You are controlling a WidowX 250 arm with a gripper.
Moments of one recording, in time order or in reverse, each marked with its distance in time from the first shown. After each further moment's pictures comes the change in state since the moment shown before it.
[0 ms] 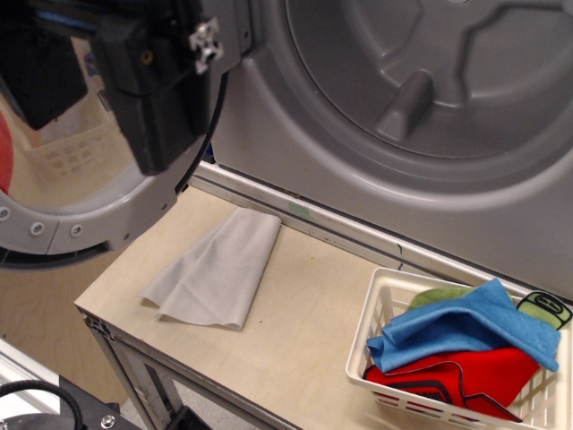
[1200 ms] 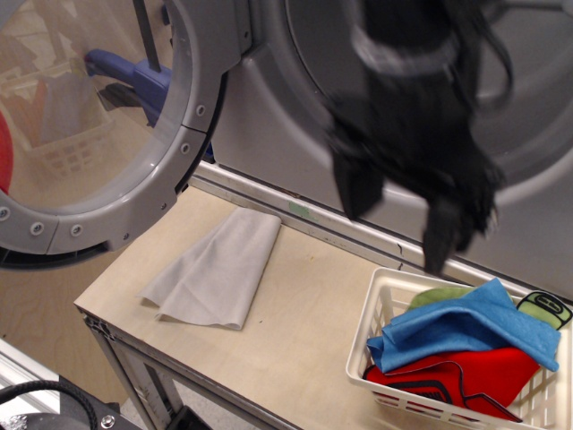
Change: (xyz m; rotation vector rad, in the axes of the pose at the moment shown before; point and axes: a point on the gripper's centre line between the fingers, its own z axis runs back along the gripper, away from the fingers) arm 0.094 -0.076 -0.143 -0.064 0.029 -0.325
